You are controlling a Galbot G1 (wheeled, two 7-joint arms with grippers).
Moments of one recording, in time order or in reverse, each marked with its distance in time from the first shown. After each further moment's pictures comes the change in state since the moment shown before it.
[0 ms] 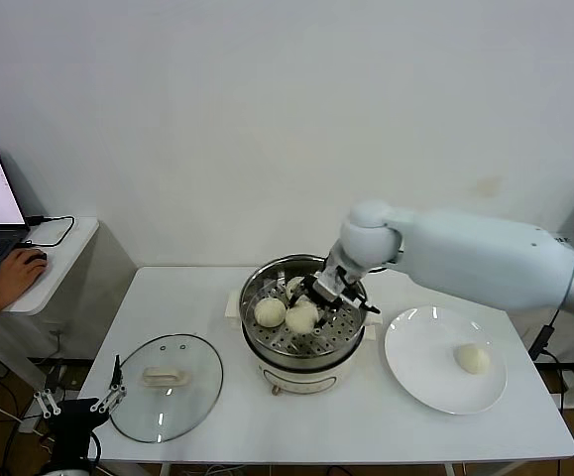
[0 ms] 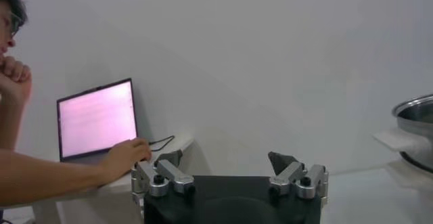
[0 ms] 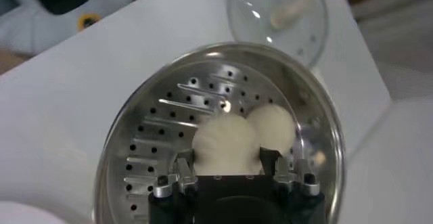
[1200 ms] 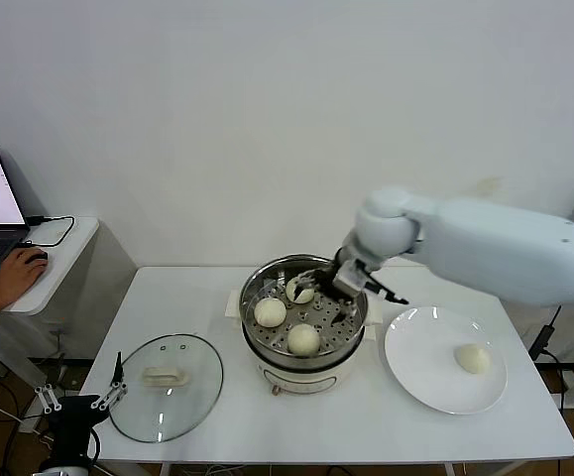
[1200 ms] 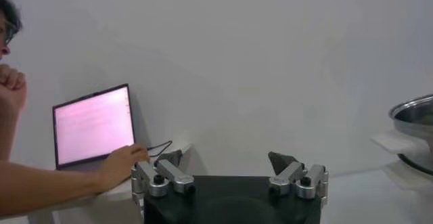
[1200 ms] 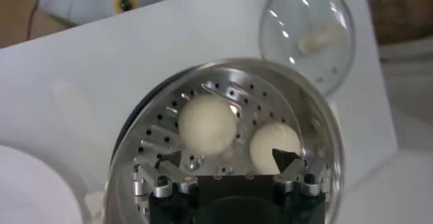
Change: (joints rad) left arm -0.002 0.033 0.004 -0.009 0.002 0.013 0.017; right arm 0.045 -0.208 0.085 0.088 0.037 -0.041 -0.013
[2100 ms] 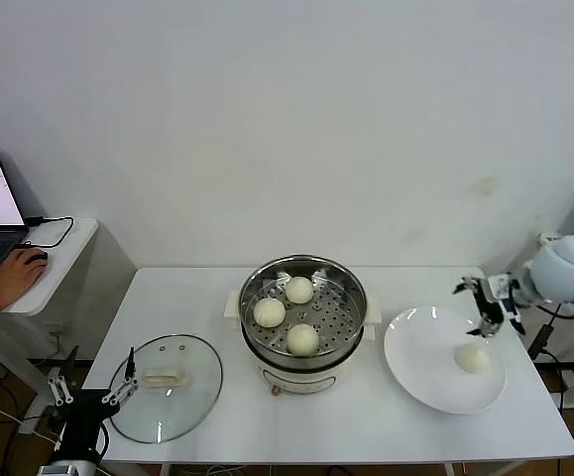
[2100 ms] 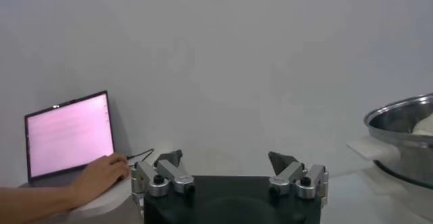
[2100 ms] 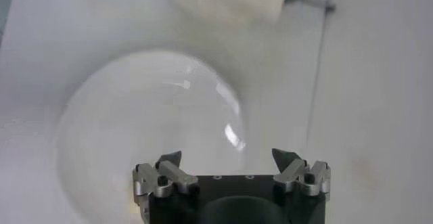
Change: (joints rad) left arm -0.011 0.044 0.035 -0.007 -0.005 0.008 -0.010; right arm -0.720 -0.430 0.655 -0.115 -0.222 -0.247 0.005
